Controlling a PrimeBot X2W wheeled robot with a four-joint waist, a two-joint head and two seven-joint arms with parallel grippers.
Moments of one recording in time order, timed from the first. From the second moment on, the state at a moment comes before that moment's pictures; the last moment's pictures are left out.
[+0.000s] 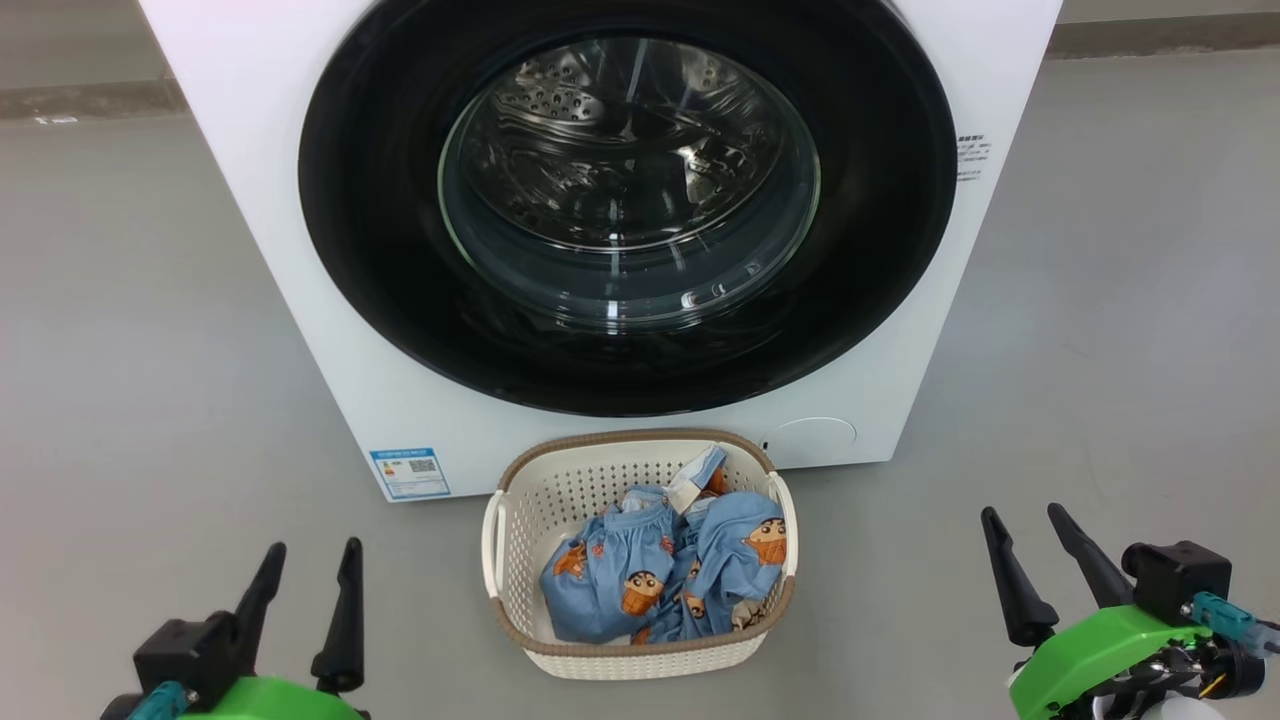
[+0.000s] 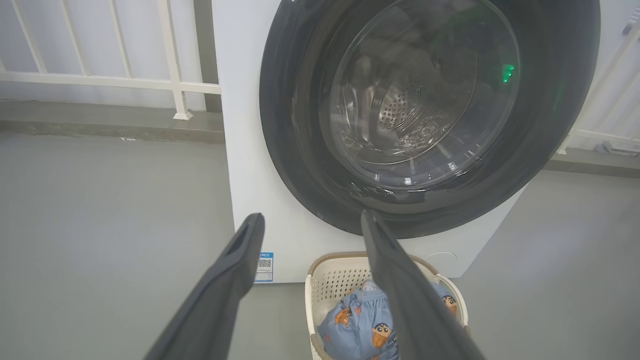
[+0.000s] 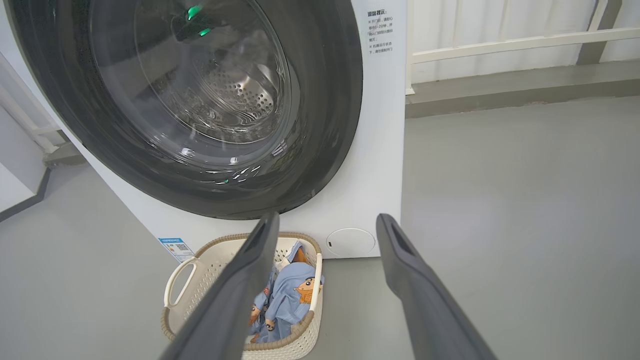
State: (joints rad) left arm -0.06 0.13 -0.11 0.26 -0.36 -0.13 -0.22; right arm -0.13 -0.16 -0.01 0.38 0.34 0.13 -0.17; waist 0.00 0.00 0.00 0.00
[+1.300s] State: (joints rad) left arm -0.08 0.14 -0.07 0.31 -0.25 -0.13 -0.25; right arm -0.12 -0.14 -0.06 0.32 0.22 0.13 -0.18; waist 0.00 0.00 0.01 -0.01
